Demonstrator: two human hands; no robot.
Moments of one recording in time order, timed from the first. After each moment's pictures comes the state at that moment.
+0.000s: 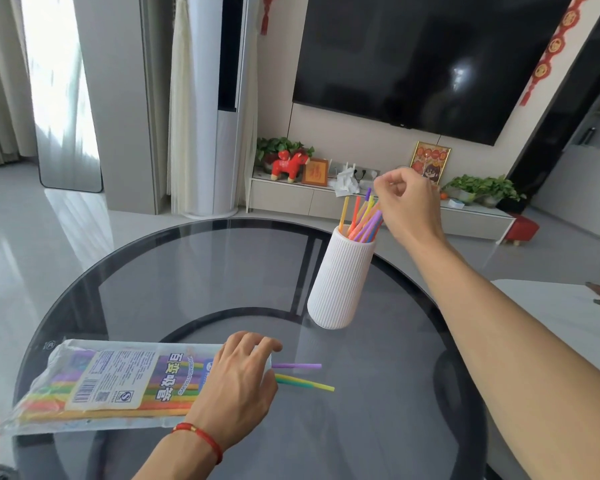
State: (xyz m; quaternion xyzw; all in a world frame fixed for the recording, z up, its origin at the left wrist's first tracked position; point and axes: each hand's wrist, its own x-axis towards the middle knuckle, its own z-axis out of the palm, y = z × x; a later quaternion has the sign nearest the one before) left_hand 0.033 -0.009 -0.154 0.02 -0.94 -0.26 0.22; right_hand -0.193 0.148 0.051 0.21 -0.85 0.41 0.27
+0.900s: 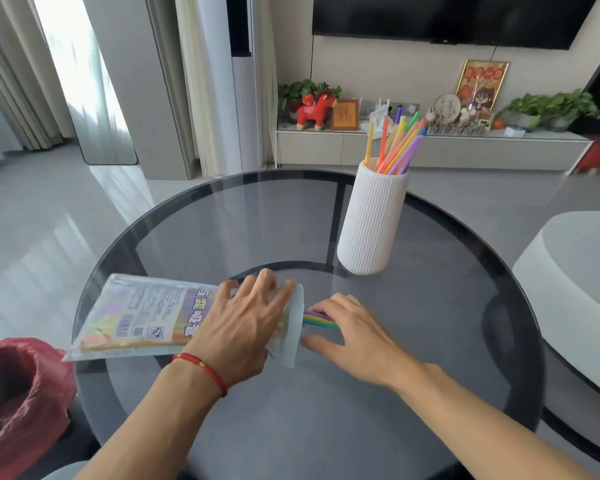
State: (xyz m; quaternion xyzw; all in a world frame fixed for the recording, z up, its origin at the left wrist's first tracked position) left_hand 0.048 -0.034 -0.128 -0.01 -1.00 0.04 0.08; right_hand -0.064 0.159 -0.168 0.43 -0.86 0.27 -0.09
